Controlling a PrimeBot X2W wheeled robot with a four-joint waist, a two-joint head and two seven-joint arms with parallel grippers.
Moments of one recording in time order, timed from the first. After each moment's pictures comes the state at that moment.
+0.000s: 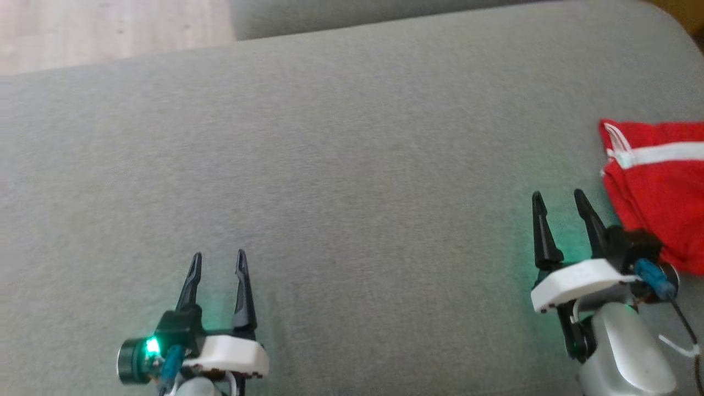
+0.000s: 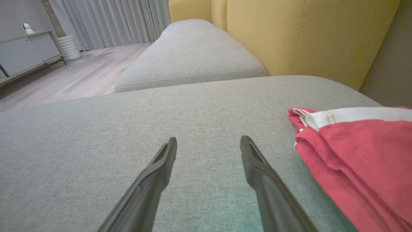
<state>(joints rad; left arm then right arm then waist) -0.09 0.05 -0.24 0.36 -0.22 0.14 -0.26 -0.26 -0.06 -0.01 0.55 0.09 0.13 -0.25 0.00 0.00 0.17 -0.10</state>
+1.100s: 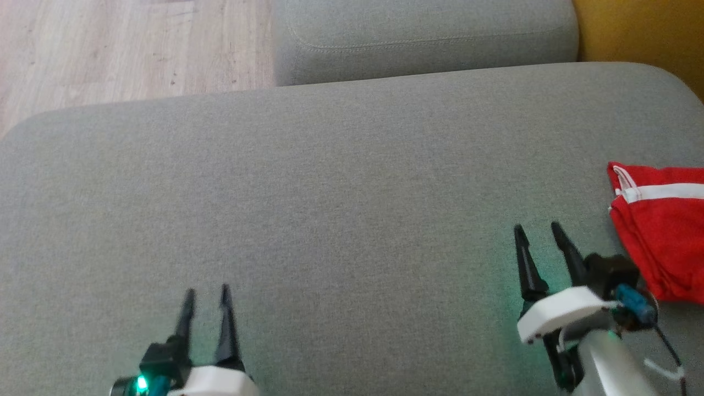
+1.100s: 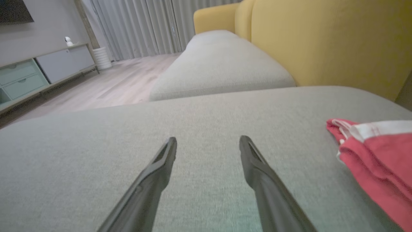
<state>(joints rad) 0.01 0.05 -0.19 0.36 -0.26 0.10 -0.26 -0.19 -0.05 0.05 0.57 0.13 0.13 -0.25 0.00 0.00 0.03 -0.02</state>
